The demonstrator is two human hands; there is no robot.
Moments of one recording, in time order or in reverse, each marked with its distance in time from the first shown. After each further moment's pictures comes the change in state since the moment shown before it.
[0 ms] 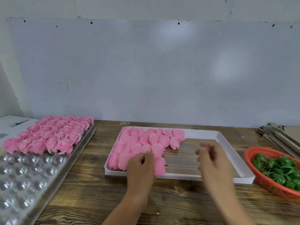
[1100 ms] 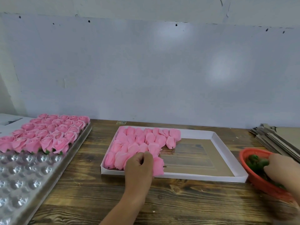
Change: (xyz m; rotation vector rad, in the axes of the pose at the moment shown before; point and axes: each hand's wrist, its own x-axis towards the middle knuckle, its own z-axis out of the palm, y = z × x) left_hand -0.002 -0.003 0.002 0.079 -0.005 0.079; right_hand 0.143 0.127 -0.175 -1.353 -0.151 0.344
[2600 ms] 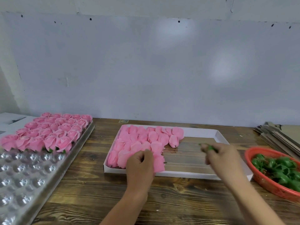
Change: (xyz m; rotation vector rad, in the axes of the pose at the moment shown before) left_hand 0.002 0.004 -0.003 -0.041 0.020 -0.111; right_hand -0.148 -0.150 -0.045 0.946 0.008 -0.334
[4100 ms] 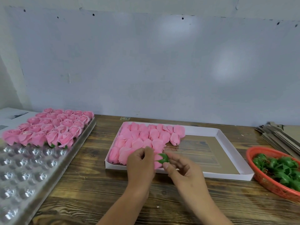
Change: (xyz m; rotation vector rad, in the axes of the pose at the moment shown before) left_hand -0.006 0.002 -0.002 -0.128 -0.009 0.013; right_hand -0.064 -0.015 0.074 0.606 -0.290 -0.080
